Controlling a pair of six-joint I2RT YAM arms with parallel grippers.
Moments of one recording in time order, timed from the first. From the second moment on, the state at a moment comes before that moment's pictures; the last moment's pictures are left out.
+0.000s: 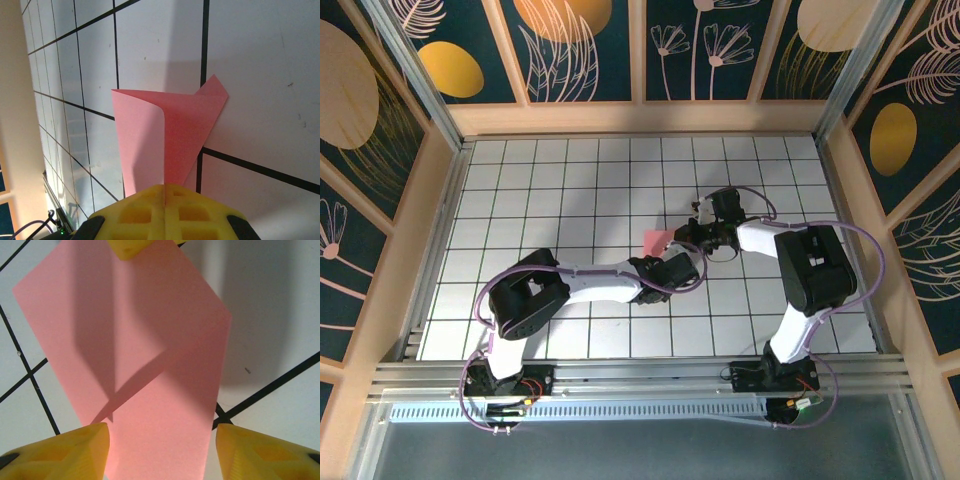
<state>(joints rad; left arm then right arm) -1.12 1.95 1.21 -0.40 -0.49 -0.36 0.33 1.76 0.88 -0.07 -0.70 0.59</state>
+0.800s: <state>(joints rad) -1.12 1.96 1.21 -0.40 -0.53 -0.38 0.33 1.77 0.88 -0.07 -0.69 0.59</state>
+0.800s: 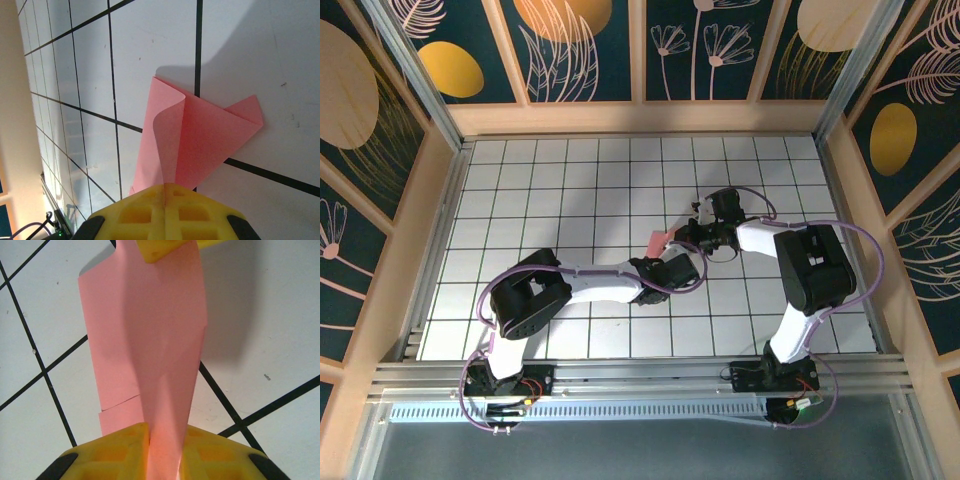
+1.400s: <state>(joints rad) -1.08 1.96 1.21 -0.36 -0.33 -0.41 0.10 1.47 0.74 -0.13 -0.52 0.54</state>
